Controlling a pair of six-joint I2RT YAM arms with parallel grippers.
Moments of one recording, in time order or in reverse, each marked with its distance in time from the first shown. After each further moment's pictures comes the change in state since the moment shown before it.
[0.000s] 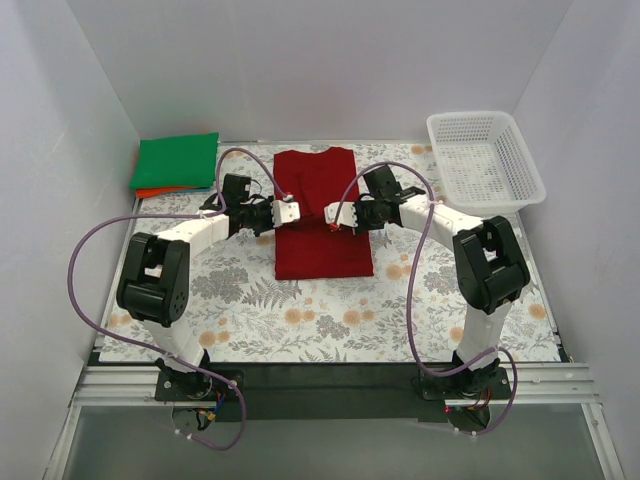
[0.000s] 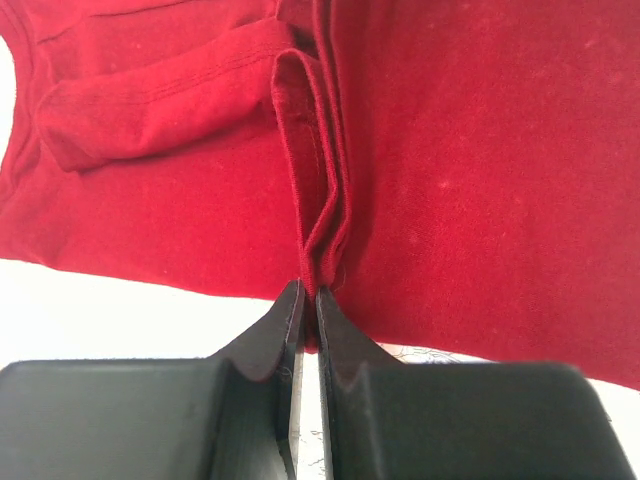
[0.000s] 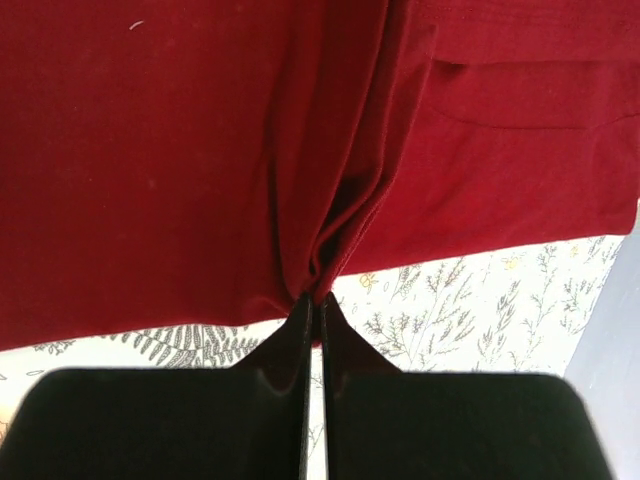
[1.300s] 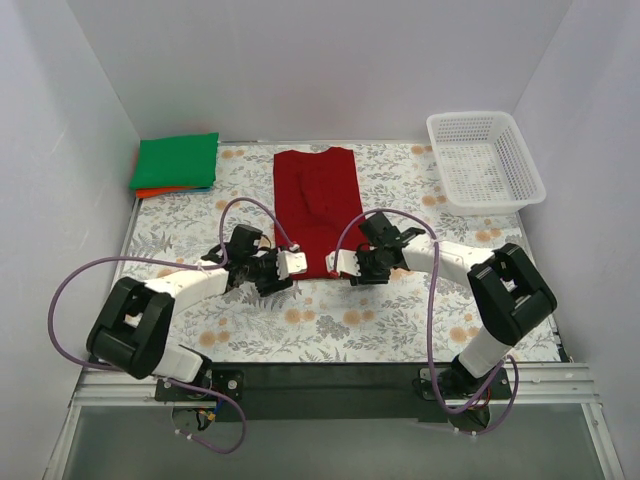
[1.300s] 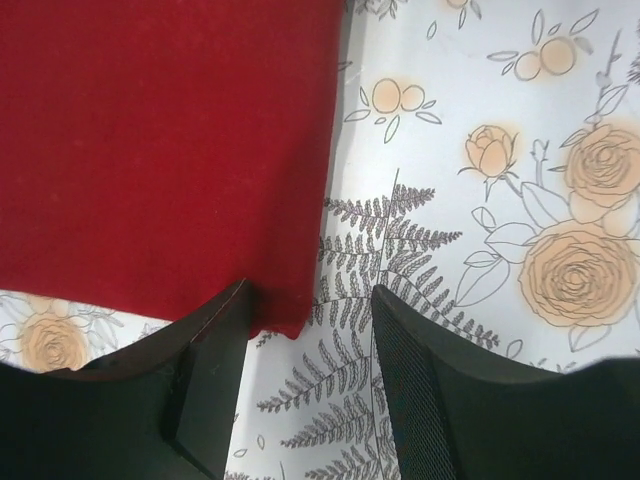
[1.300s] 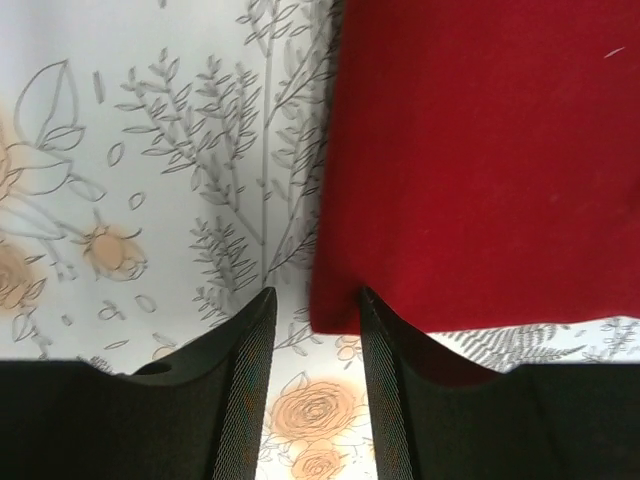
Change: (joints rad) left arm -0.188 -0.330 -0.450 0.029 -0.110 -0.260; right arm 0.164 -0.225 -0.376 -0.040 0.023 0.205
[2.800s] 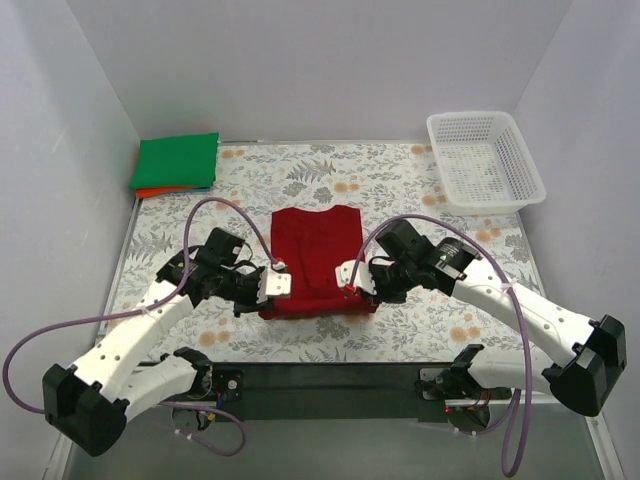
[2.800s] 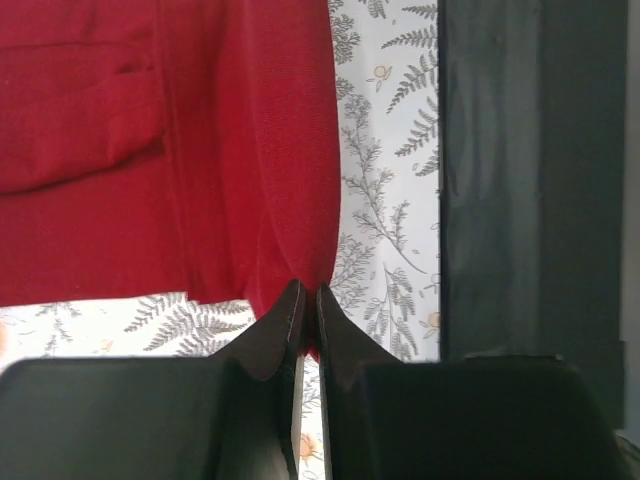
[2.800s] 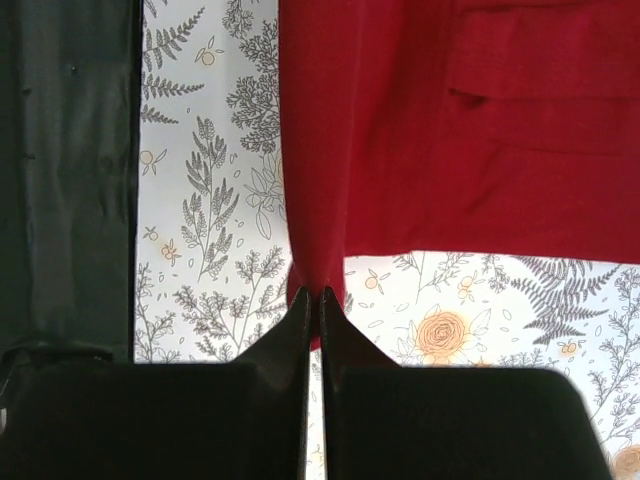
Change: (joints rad) left arm -0.069 -0.454 0.188 -0.784 0.163 0.087; right arm 0.185 -0.486 0.070 -0.444 -0.116 0.236
